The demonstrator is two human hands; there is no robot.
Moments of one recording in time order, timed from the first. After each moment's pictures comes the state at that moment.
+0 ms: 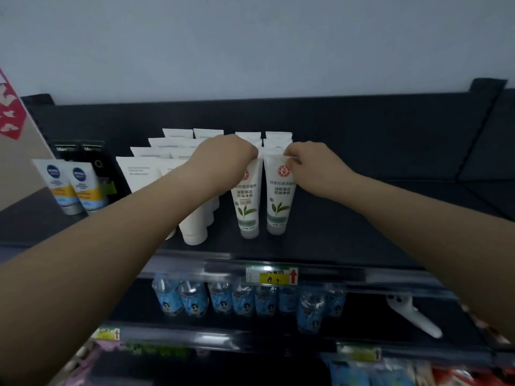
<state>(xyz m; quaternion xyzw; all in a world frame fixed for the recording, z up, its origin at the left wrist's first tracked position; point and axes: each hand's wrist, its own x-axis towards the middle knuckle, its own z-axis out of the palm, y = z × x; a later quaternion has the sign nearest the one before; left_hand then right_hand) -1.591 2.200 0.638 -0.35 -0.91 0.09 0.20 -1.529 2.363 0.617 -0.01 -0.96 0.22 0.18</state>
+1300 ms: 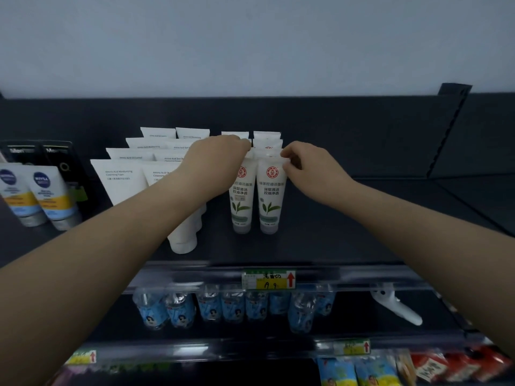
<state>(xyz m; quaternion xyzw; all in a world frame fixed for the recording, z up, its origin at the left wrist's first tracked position) -1.631 2.203 0.616 -0.36 -0.89 0.03 0.26 -1.532 2.364 0.605 -0.05 -0.95 0.21 0.22</state>
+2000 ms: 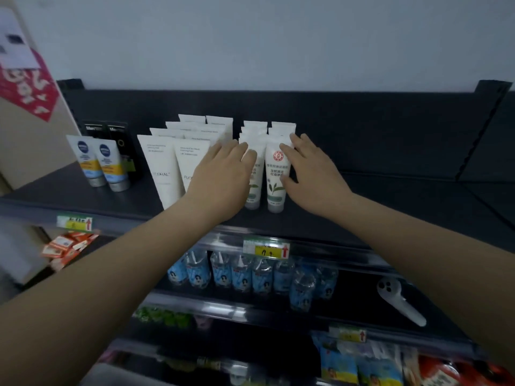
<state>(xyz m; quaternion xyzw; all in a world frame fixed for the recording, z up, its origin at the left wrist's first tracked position) -1.533 2.178 0.585 -0.33 -0.88 0.06 0.33 -1.483 2.354 0.586 0.04 -0.98 0.07 0.21</state>
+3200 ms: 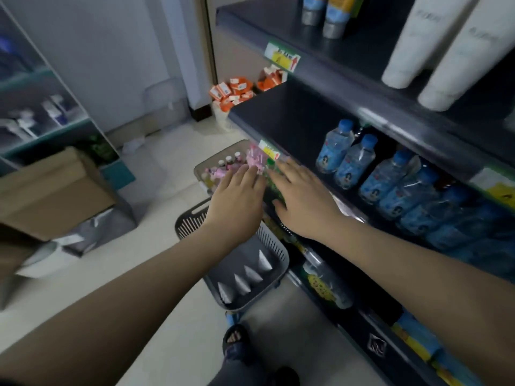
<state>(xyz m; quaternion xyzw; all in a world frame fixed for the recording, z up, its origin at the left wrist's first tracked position) -1.383 1.941 0.371 0.02 -1.00 0.02 0.04 -1.449 2.078 0.385 0.40 -0.91 0.07 -0.04</state>
